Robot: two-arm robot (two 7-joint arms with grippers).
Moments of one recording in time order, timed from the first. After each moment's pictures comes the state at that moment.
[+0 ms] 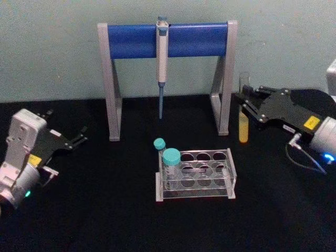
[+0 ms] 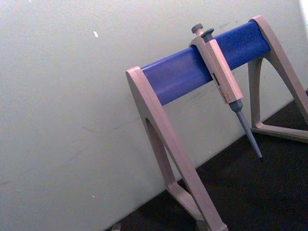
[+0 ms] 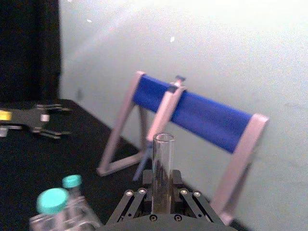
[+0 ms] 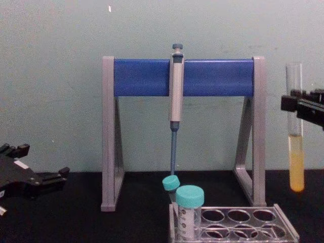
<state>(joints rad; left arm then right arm) -0.20 0.60 0.45 -1.41 -0.25 -0.12 0.03 0.25 0.65 -0.34 -1.58 0.50 -0.07 0.51</state>
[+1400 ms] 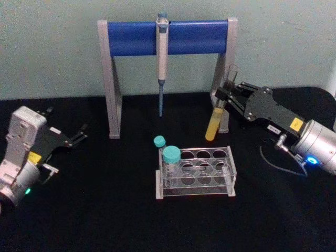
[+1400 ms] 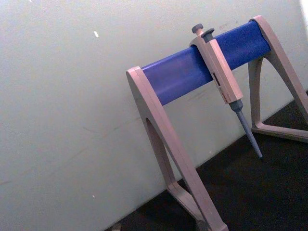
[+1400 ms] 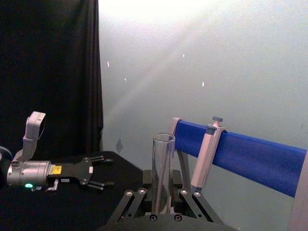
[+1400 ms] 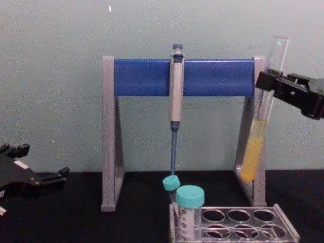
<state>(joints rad) -0.20 0.60 0.45 -1.41 -0.25 -0.12 0.03 0.27 0.53 -0.35 -1.48 0.68 -0.20 0.72</state>
